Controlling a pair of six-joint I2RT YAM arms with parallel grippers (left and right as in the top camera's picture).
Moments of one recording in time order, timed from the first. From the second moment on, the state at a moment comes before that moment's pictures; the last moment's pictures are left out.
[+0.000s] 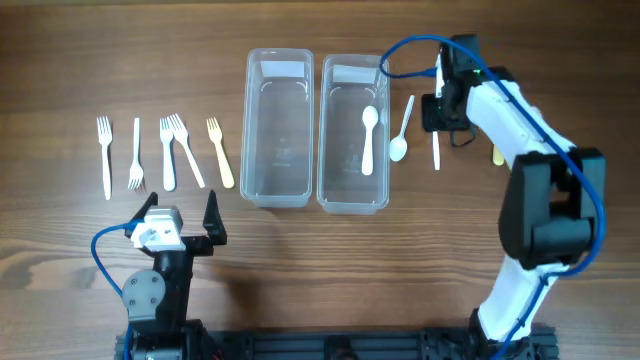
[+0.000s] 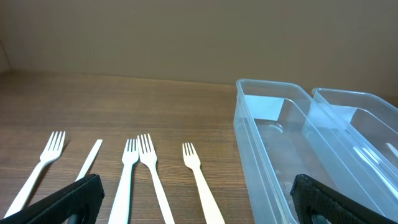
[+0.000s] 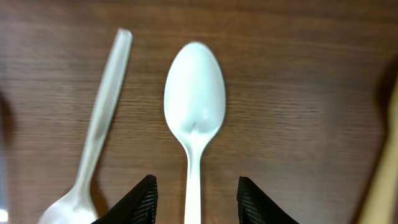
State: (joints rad) left arm 0.06 0.01 0.04 -0.14 0.08 -0.09; right arm 0.10 2.04 1.45 -0.71 0.09 0.06
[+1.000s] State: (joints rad) left arm 0.06 0.01 0.04 -0.14 0.08 -0.09; right arm 0.16 1.69 1.48 -0.81 0.07 0.10
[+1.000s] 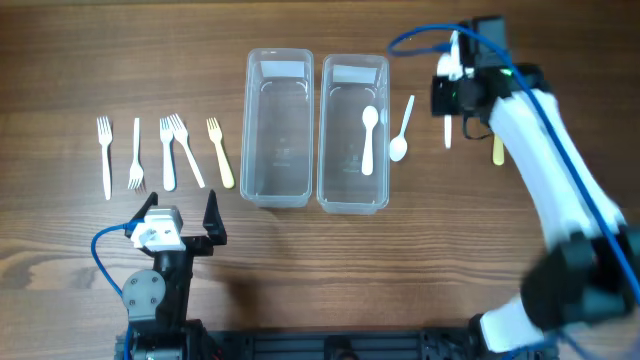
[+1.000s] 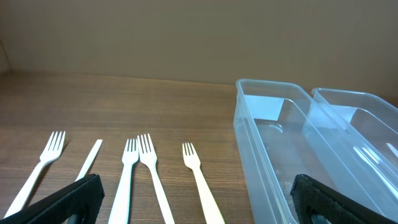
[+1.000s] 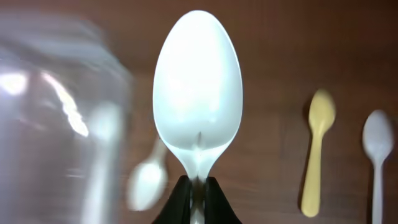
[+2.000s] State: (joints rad) left arm 0.06 0.01 0.04 -0.14 0.08 -0.09; right arm 0.47 1.83 1.52 -0.79 0.00 0.30
